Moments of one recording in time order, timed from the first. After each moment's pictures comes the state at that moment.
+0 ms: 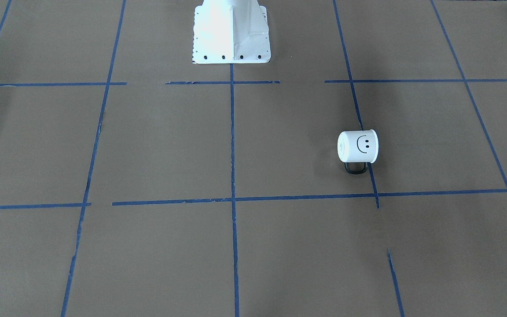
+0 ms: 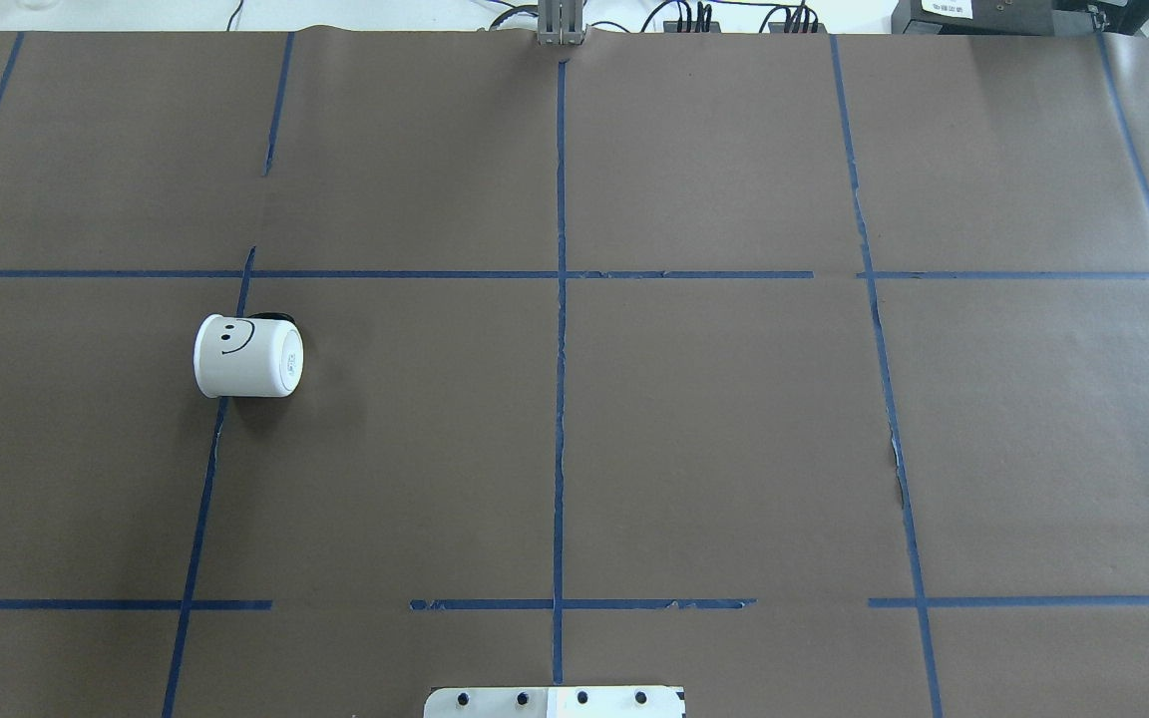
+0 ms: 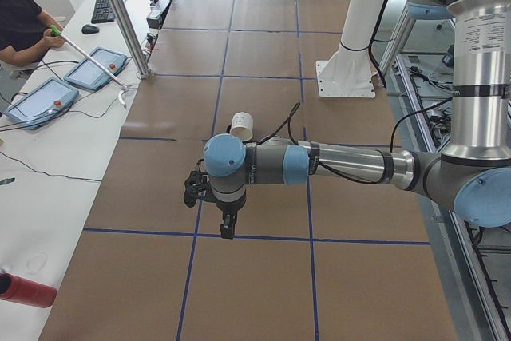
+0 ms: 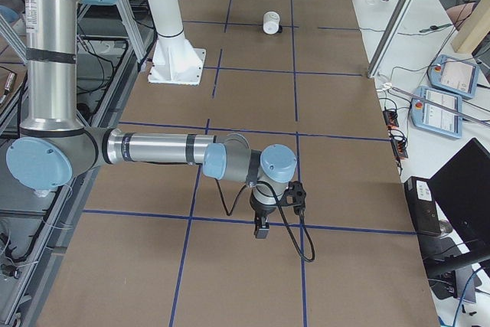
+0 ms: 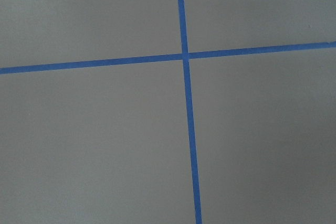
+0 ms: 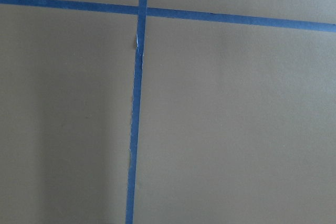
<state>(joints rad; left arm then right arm) -1.63 -1.49 -1.76 -1.45 -2.38 0.13 1.57 -1.64 1.66 -1.72 2.28 -0.15</state>
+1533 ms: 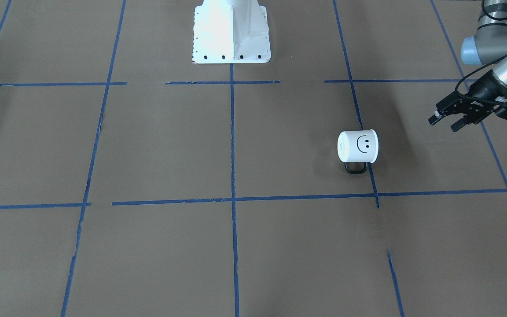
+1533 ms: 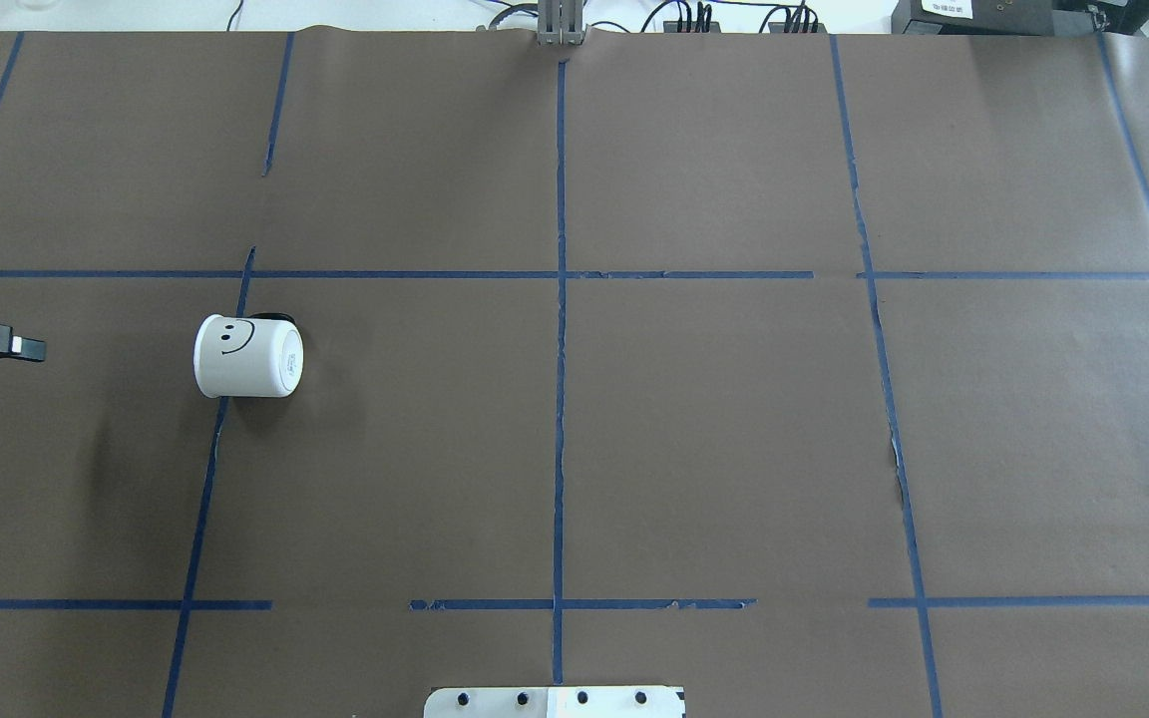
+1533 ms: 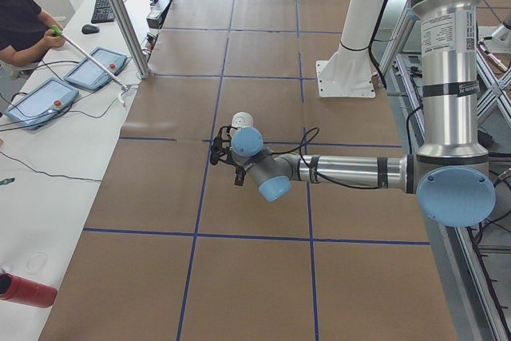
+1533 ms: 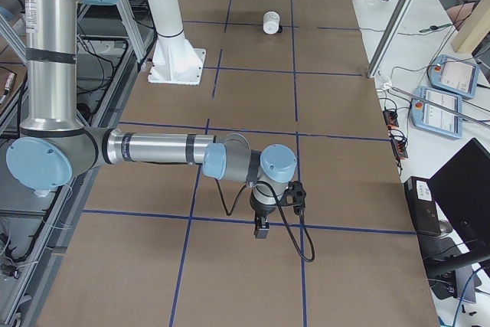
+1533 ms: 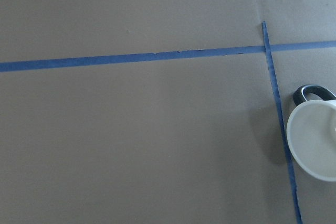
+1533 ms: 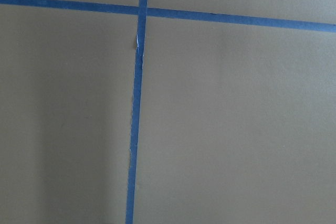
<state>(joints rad) -1.00 -1.47 -1.55 -2.81 -2.27 -1.21 1.57 -1.64 1.66 -1.72 2.28 -0.15</state>
